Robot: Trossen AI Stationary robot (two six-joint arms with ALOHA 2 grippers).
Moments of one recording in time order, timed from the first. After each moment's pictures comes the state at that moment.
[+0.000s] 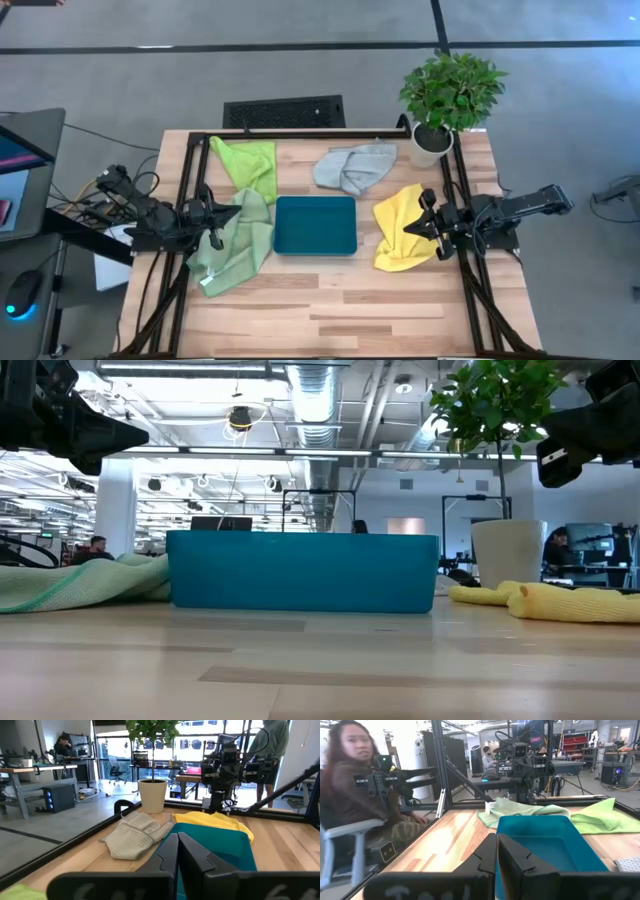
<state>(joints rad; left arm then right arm) -0.62 0.01 0.01 0.06 -0.95 0.00 0.26 0.00 0.00 0.02 0.03 0.05</state>
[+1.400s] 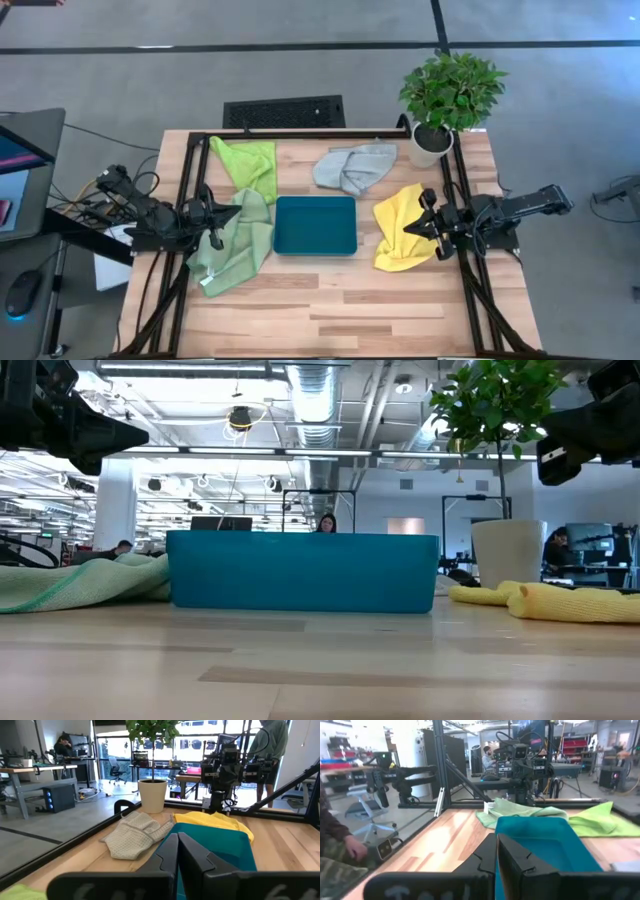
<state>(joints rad) -0.62 0.01 0.01 0.06 -0.95 0.00 0.26 0.00 0.00 0.02 0.03 0.00</state>
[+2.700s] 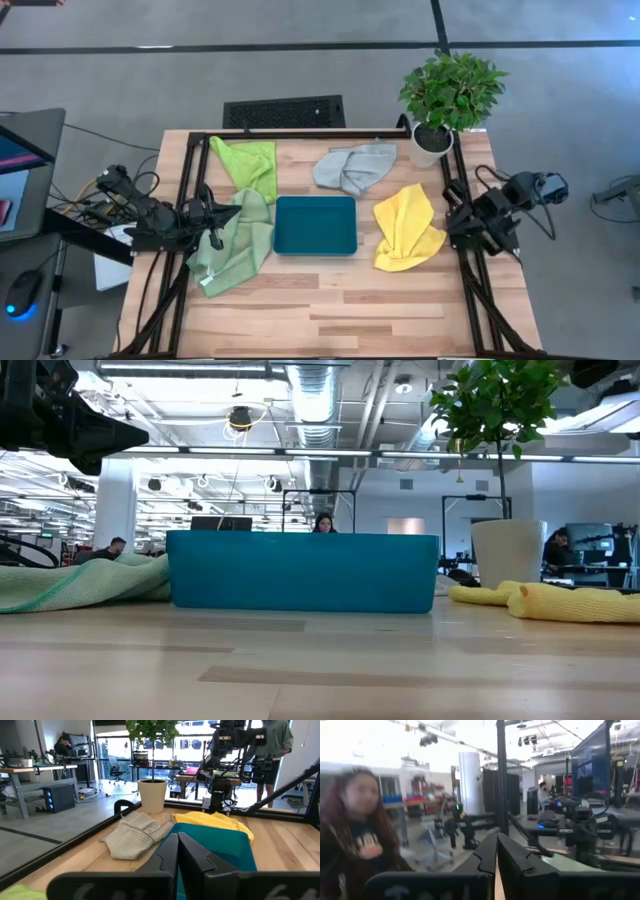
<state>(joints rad) -0.62 0.01 0.01 0.06 -0.95 0.00 0.40 0.01 0.39 -0.14 -0.13 0.08</state>
